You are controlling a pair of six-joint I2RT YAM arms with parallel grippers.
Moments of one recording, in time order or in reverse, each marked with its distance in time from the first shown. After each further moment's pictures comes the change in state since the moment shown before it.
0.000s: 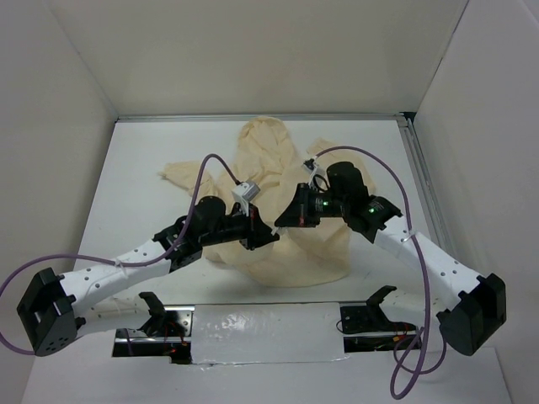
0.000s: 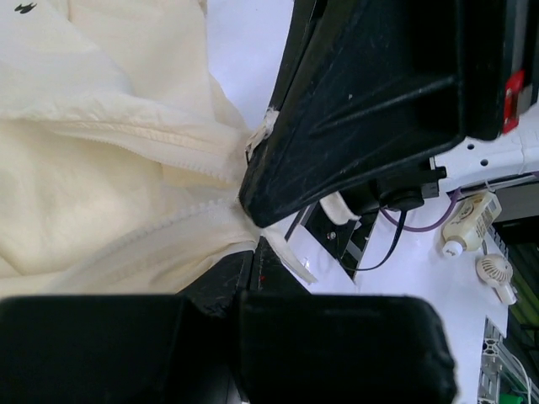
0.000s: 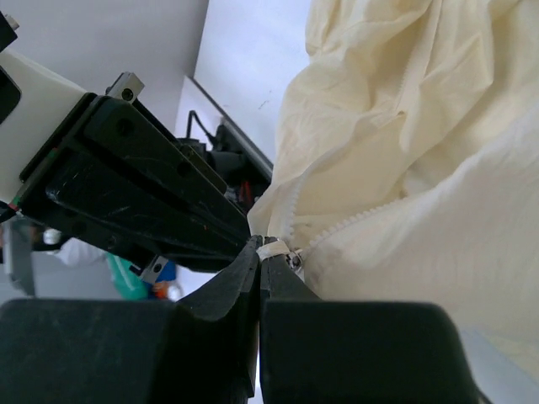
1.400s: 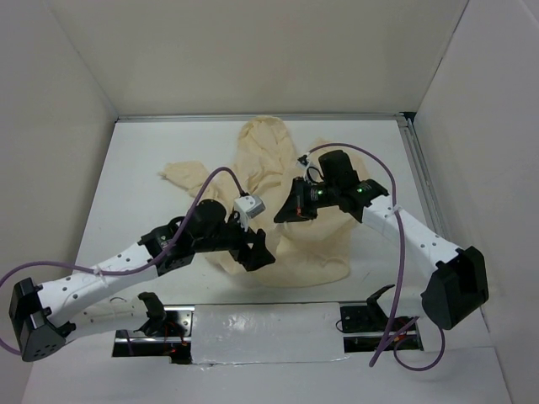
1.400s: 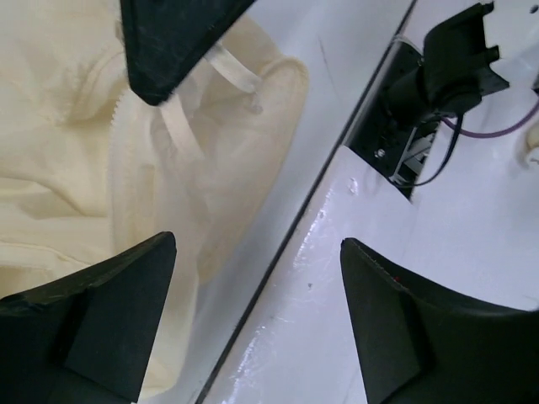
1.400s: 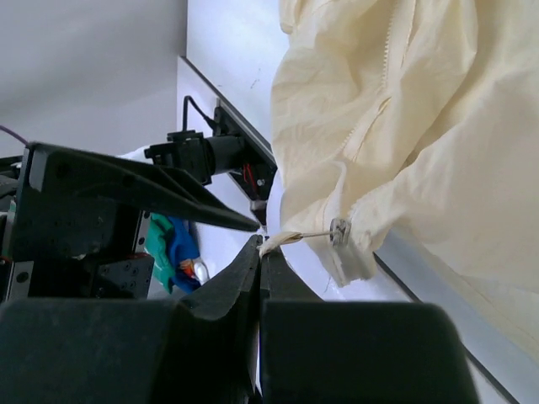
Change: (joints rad) left arm -0.071 -0.094 0.102 -0.364 -0.029 0.260; right arm -0.084 0.188 0.093 -0.103 -0.141 -0.016
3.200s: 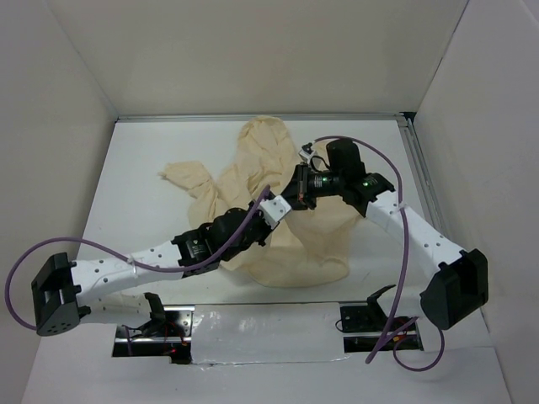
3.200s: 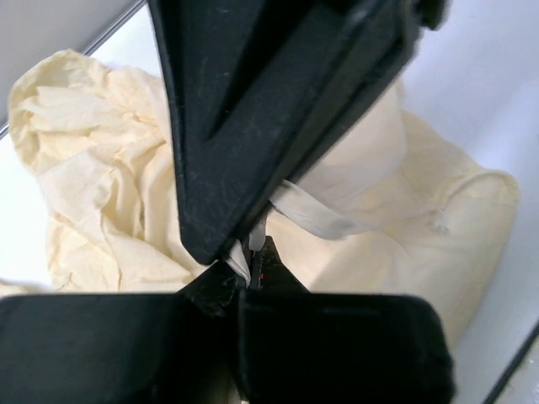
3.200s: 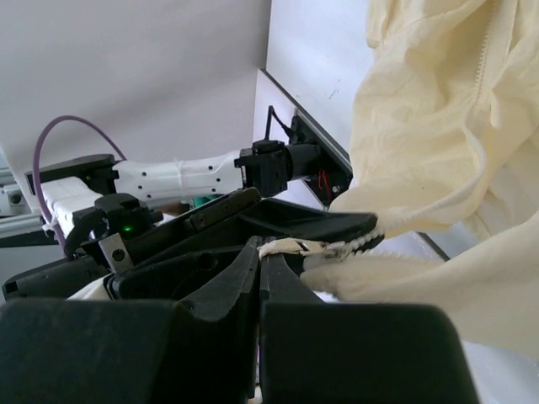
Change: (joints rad) left arm -0.169 0.207 0.038 0.354 -0.635 0.426; right arm -0.048 -0.002 0.066 0.078 -0.125 0.205
